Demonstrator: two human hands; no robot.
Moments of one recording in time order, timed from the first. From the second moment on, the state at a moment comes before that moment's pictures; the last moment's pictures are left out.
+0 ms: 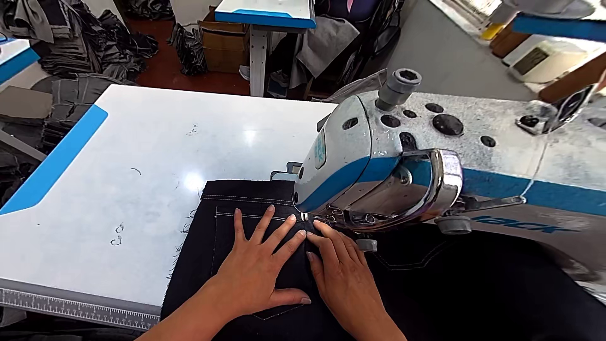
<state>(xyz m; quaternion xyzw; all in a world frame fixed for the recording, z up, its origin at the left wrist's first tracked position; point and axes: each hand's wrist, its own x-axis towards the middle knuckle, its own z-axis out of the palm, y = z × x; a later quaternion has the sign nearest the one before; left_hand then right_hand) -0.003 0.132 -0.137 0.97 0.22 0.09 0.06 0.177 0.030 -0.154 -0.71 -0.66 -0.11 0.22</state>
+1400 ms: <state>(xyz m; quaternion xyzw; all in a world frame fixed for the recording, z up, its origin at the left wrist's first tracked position) -0.012 0.141 -0.136 0.93 0.23 0.17 0.22 0.131 -0.002 -0.130 -0.78 -0.57 -0.08 0.25</state>
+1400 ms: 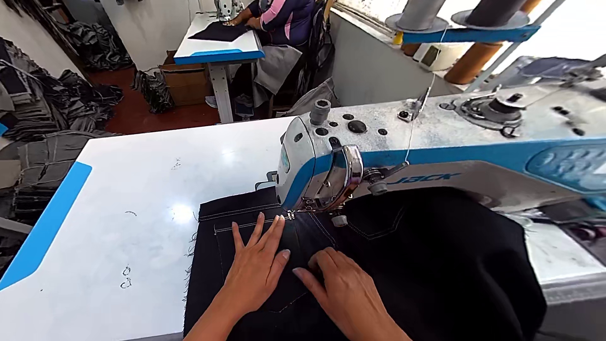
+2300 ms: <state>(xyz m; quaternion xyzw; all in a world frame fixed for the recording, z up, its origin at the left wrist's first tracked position) -0.015 0.145 -0.142 0.97 0.17 0.13 0.08 0.123 0.010 -0.076 -0.81 -0.49 0.31 0.03</state>
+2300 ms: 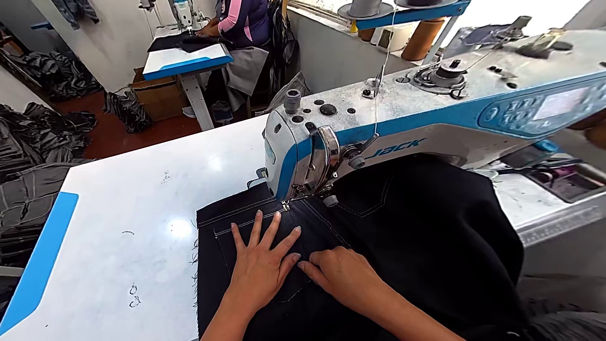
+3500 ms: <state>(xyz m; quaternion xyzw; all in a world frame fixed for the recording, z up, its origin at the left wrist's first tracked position) -0.020 0.053 -0.113 0.97 0.15 0.11 -0.18 0.183 -0.004 -0.134 -0.55 -0.80 -0.03 0.25</state>
